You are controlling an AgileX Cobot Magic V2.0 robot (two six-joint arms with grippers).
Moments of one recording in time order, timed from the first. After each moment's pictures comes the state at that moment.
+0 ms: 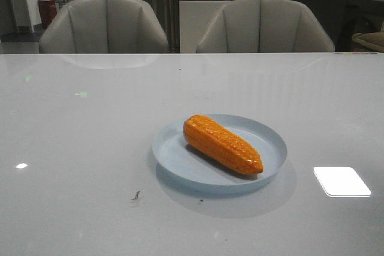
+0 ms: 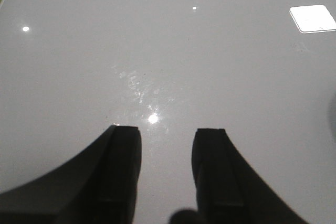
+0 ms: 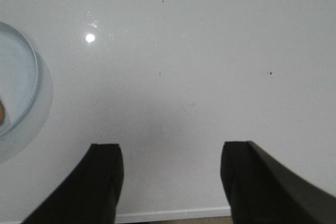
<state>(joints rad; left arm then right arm) -0.04 0.85 -0.67 -0.10 0.44 0.21 -0.06 0.85 -0.78 -0.02 0.84 0.08</state>
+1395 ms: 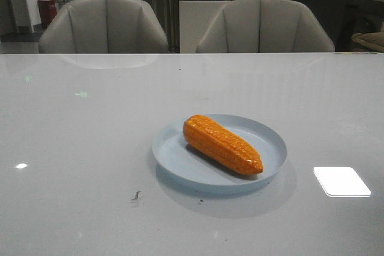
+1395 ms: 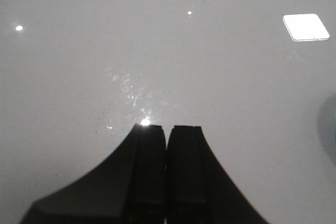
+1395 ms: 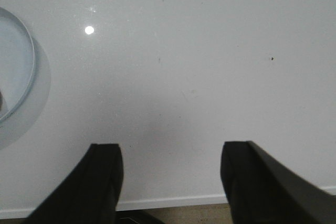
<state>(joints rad) -0.04 0.81 -0.66 -0.15 0.44 0.21 -0.06 0.83 -0.76 -0.02 0.86 0.08</state>
